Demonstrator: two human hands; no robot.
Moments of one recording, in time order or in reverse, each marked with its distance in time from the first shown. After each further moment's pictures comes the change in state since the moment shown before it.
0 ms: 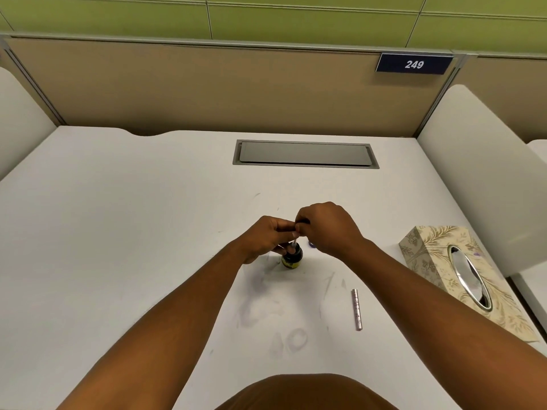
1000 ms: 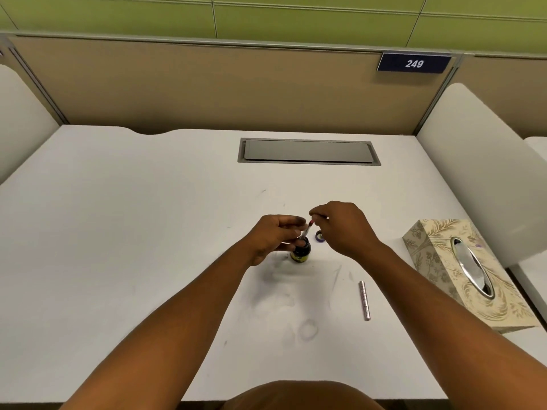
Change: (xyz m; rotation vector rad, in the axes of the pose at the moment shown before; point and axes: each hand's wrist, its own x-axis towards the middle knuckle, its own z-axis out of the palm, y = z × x) left_hand -0.028 0.003 -0.001 -0.222 0.035 -0.046; right_hand -0.024 -0.009 0.000 0.027 0.133 0.072
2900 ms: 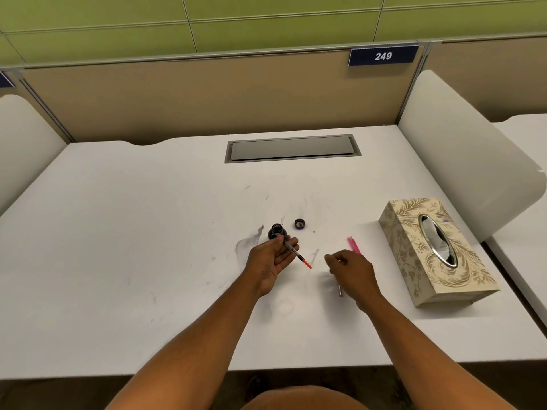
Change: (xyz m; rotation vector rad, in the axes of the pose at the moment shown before) left_hand -0.027 -0.060 0.090 -0.628 0.316 -0.104; right_hand -0.118 0.089 0.050 0.608 0.015 0.521
